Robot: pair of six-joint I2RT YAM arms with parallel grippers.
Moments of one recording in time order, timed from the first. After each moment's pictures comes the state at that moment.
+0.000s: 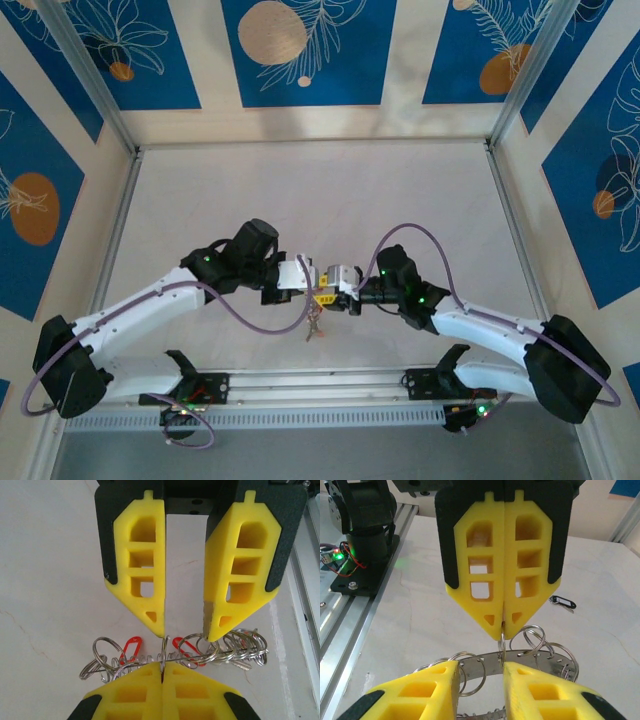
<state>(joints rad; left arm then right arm) -0.81 1.19 0.95 -0.61 0.39 0.72 0.78 1.11 0.44 0.31 -0.61 -0.42</state>
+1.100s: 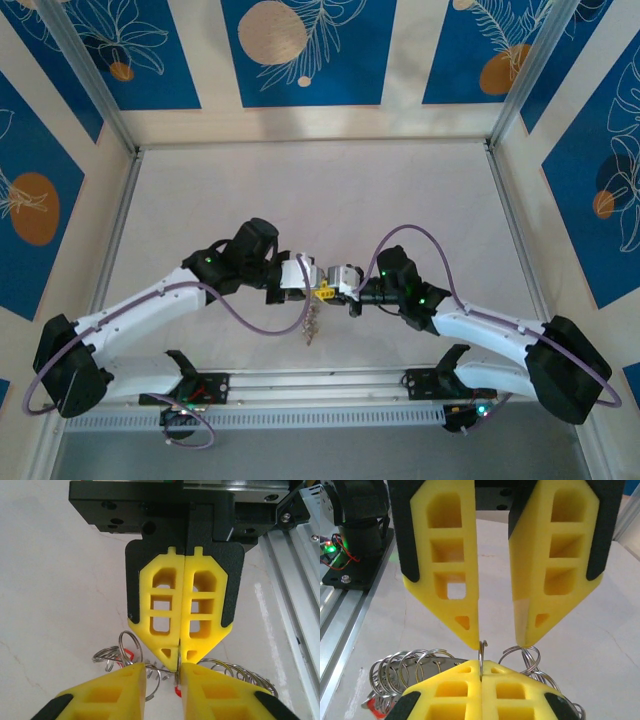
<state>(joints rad) -0.81 1.21 0.92 -0.51 0.48 0.71 0.78 1.09 0.43 0.29 -0.59 -0.44</state>
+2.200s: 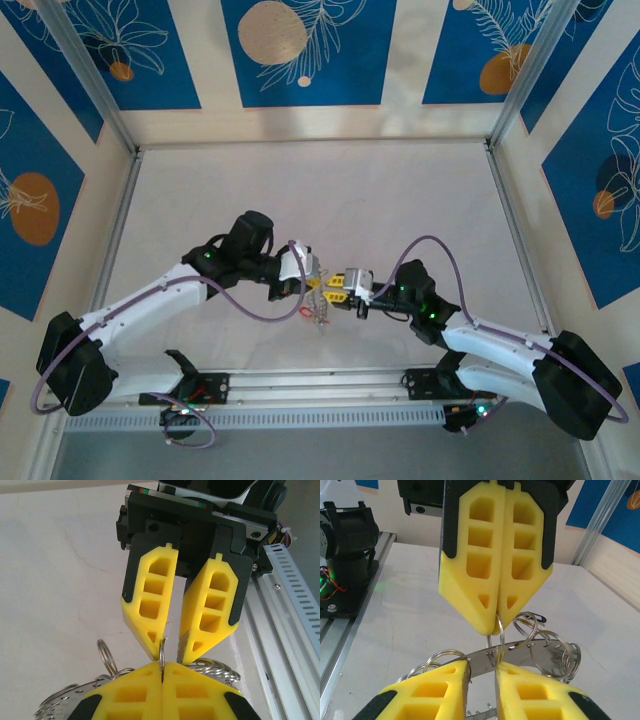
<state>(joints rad) -0.74 1.22 0.91 -0.42 0.70 0.59 0.76 0.99 0.27 0.56 -0.56 -0.32</state>
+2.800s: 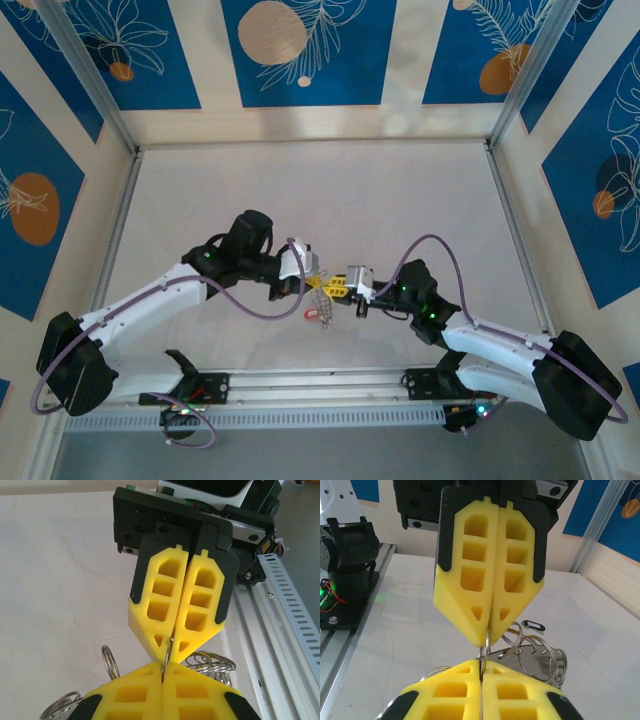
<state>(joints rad) -0.73 1.22 0.91 -0.41 0.72 0.55 0.76 0.99 0.27 0.60 -0.57 -0.28</state>
